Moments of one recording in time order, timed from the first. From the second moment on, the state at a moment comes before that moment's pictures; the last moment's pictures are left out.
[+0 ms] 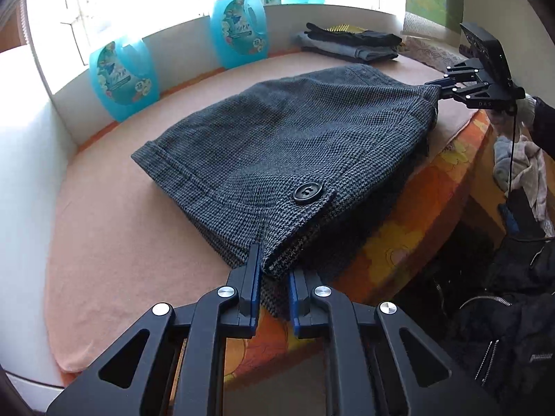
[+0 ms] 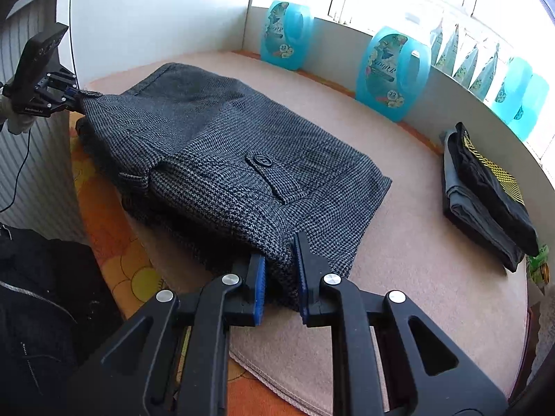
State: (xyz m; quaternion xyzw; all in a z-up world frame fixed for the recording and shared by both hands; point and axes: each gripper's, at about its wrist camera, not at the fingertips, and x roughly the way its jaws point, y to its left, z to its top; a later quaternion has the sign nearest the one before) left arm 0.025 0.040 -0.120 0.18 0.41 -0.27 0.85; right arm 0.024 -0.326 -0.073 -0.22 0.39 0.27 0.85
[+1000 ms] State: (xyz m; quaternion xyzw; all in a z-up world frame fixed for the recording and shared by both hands) left arm 0.134 0.020 -0.102 0.12 0.39 -0.26 0.87; right arm 0.215 -0.188 -0.008 -0.13 0.42 0.33 0.83
